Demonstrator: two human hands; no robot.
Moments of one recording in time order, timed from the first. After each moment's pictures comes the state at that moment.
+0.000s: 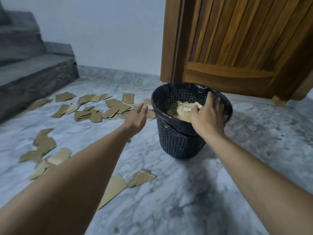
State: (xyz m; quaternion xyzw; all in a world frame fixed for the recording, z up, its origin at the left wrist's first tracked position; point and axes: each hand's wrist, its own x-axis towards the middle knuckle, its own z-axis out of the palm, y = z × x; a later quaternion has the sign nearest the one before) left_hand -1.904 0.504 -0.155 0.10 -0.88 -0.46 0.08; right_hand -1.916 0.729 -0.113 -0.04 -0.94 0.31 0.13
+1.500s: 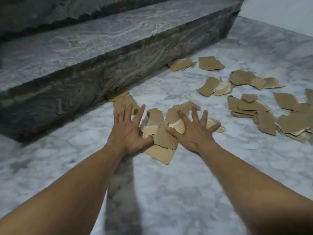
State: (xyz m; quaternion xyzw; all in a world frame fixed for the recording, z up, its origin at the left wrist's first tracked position) left_hand -1.727 -0.057 -0.361 0.34 -0.93 -0.08 0.06; right_hand -1.923 0.086 -0.366 0.43 -0.89 0.06 -0.15
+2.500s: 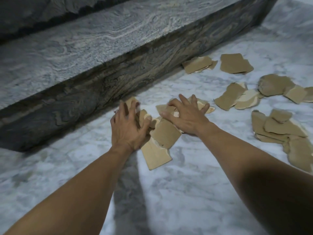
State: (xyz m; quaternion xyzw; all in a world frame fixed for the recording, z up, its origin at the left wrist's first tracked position) left_hand -1.774 -0.111 -0.369 0.52 -0.84 -0.13 0.10; right_hand -1.984 -0.038 -0.355 0.53 -0.81 0.10 -0.22
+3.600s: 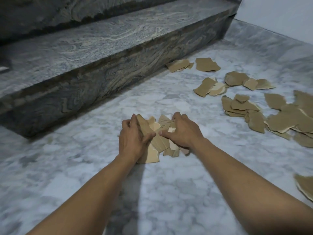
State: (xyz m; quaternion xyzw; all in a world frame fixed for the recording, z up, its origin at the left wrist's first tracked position) left_hand -1.725 -0.007 -0.351 0.49 -0.81 -0.29 0.13; right_hand -1.900 0.083 -0.338 0.45 -0.86 0.13 -0.19
